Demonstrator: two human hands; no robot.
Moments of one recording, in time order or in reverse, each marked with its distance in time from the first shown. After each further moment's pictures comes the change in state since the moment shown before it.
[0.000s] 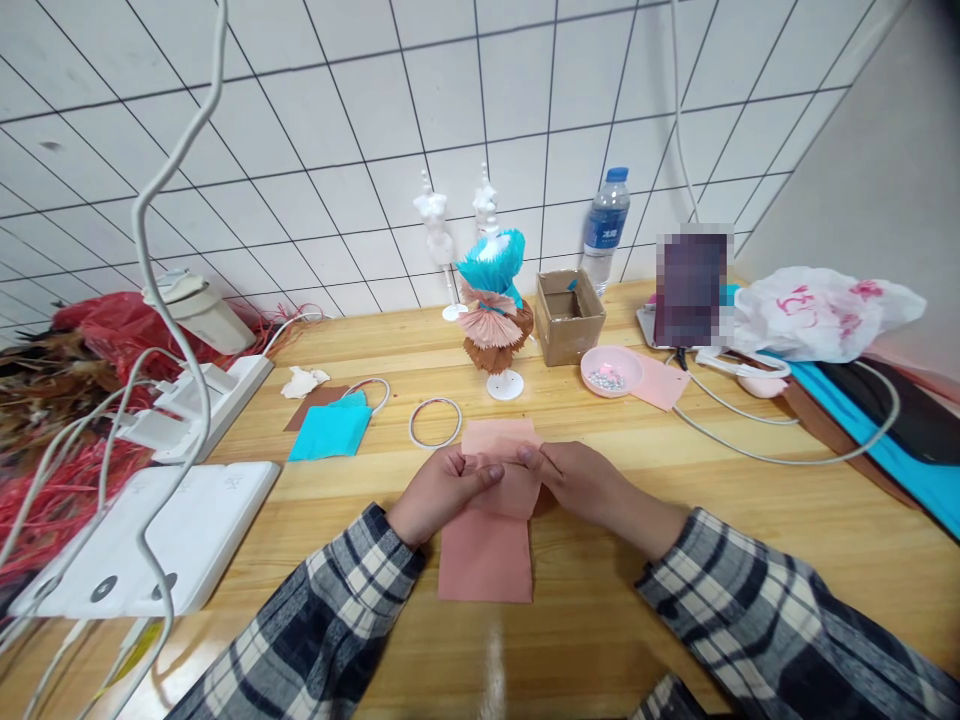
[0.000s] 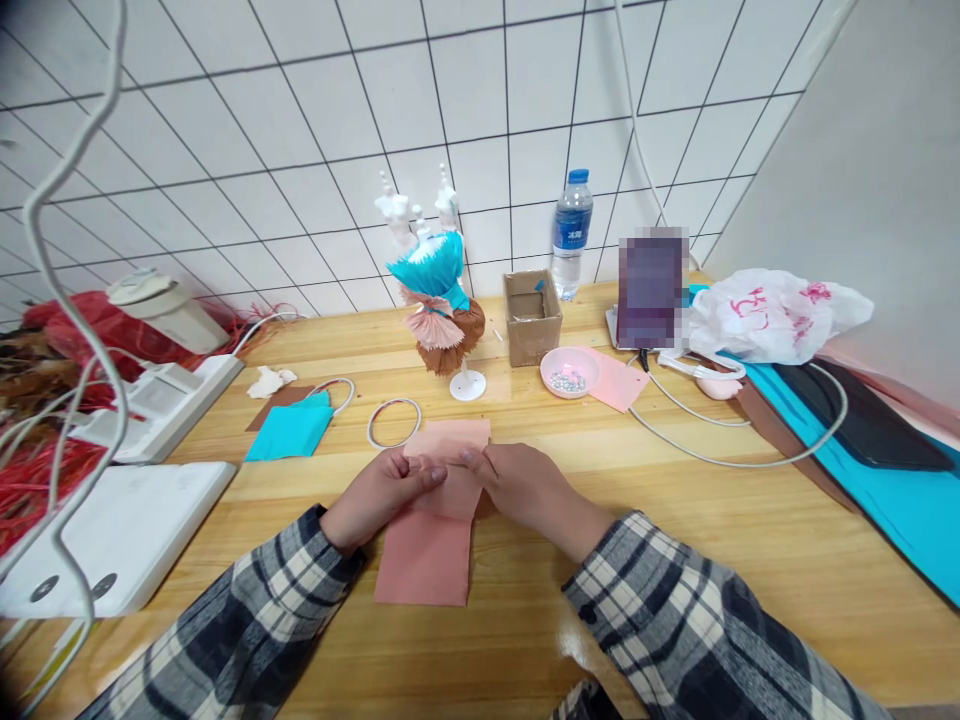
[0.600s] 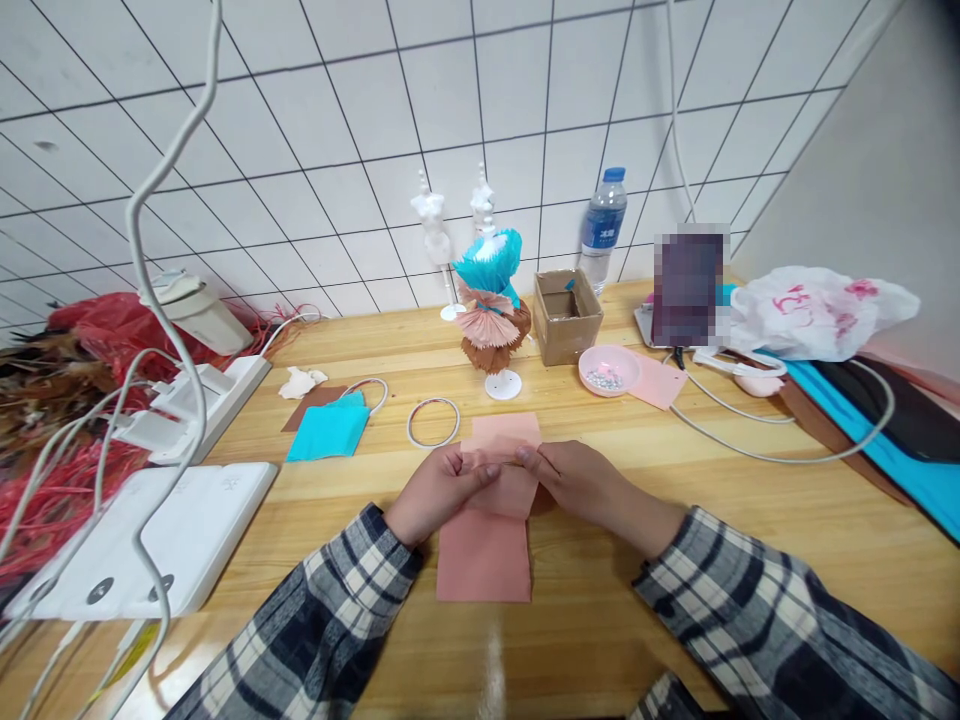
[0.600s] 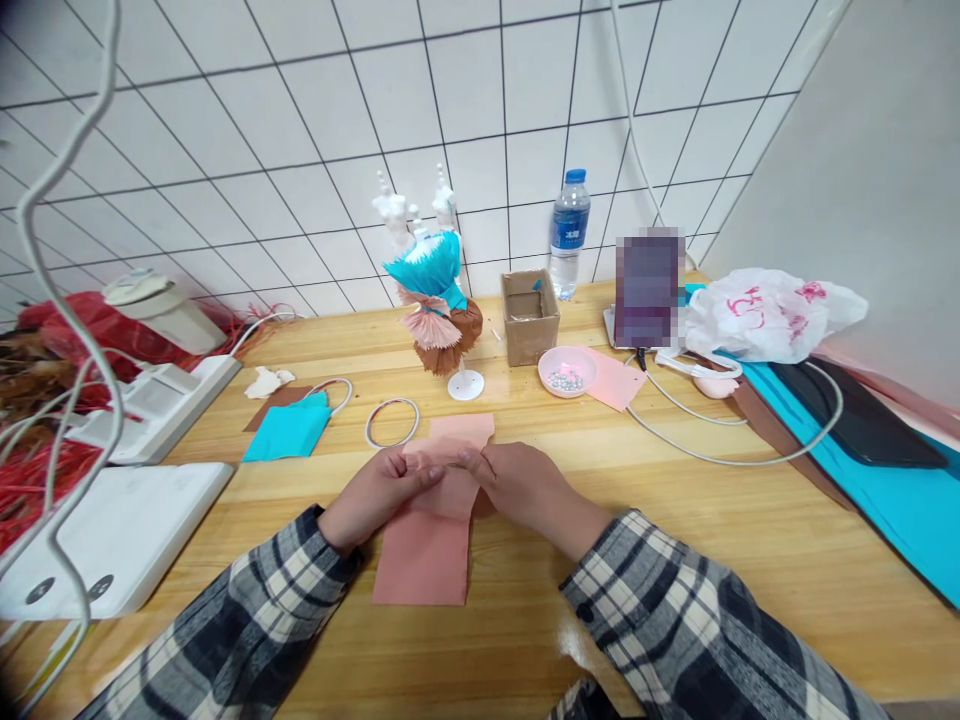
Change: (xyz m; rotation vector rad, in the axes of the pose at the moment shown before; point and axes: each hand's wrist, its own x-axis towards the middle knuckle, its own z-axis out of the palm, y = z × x) left_hand 0.001 -0.003 -0.003 0.082 0.004 0.008; right_hand -0.002 -0.002 -0.003 -0.081 -0.012 0.008
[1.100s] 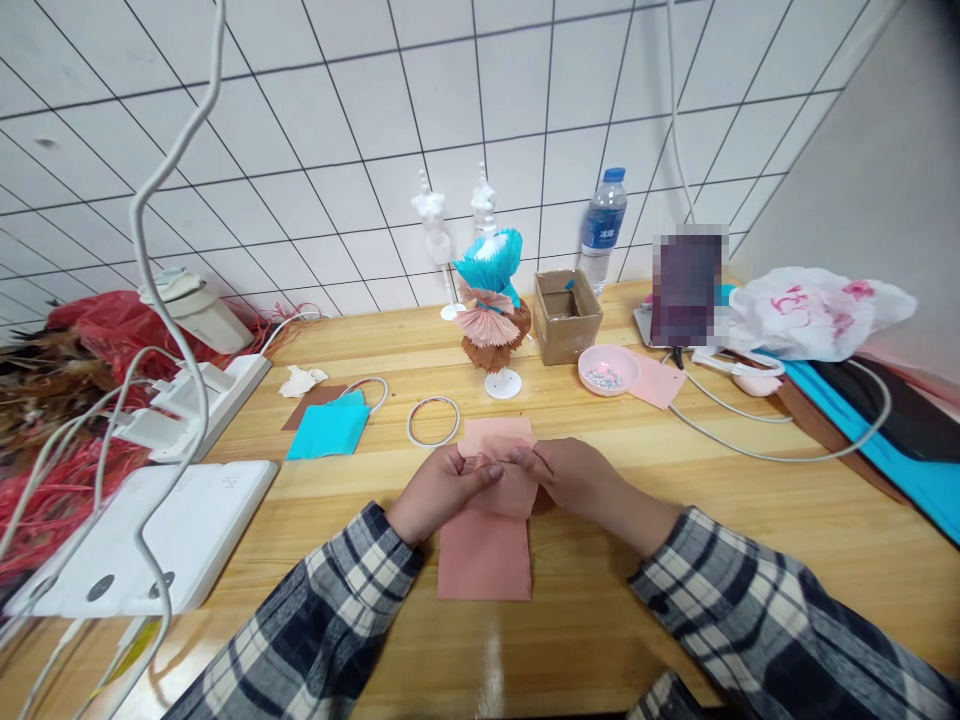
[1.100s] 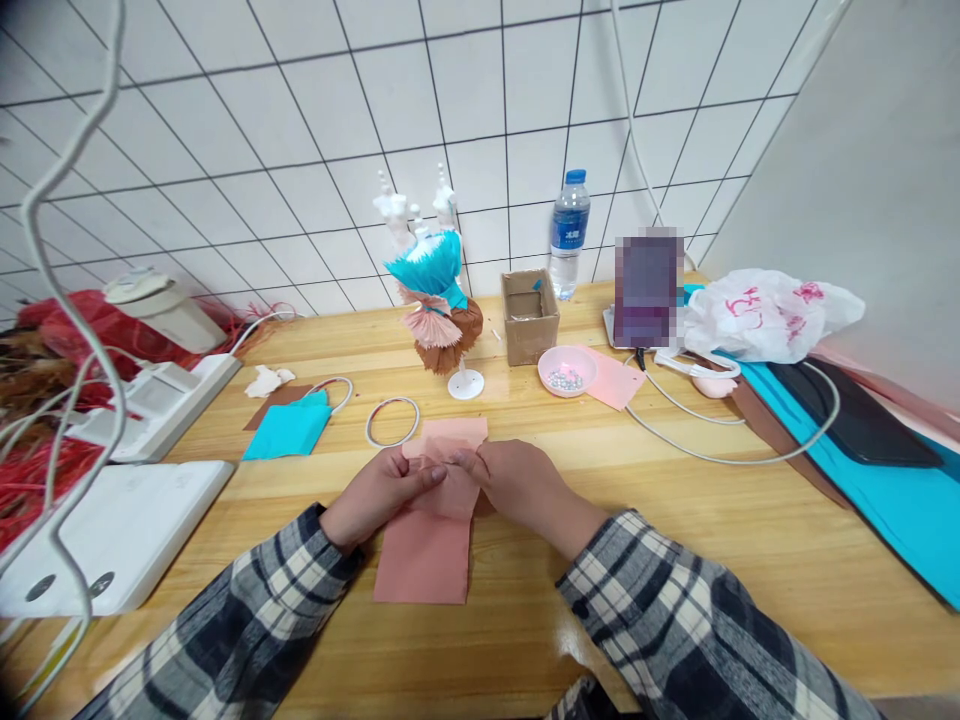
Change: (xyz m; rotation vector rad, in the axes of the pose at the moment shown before) left_hand -0.001 0.003 0.004 0.029 0.009 -0.034; right_hand 0.005 -0.002 0.003 -0.162 -0.004 0.000
